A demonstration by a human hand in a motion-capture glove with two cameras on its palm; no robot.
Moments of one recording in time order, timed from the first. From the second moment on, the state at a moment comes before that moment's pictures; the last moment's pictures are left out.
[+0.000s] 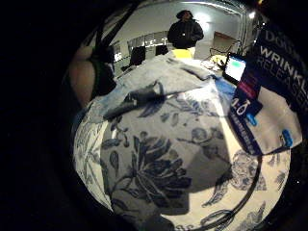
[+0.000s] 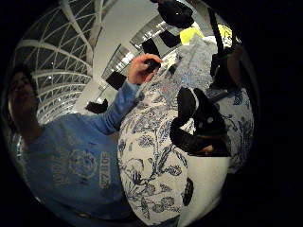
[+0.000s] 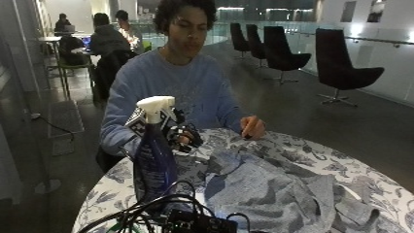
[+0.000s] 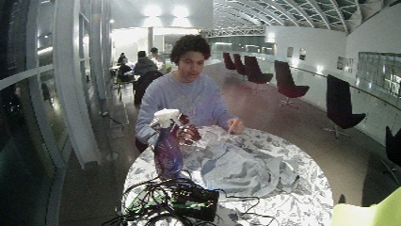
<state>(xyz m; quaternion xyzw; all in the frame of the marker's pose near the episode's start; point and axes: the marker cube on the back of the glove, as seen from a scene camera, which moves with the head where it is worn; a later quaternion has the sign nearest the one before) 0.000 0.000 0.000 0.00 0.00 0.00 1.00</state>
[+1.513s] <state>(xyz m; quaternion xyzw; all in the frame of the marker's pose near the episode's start) 0.162 -0.033 -0.059 0.12 -0.06 0.29 0.95</state>
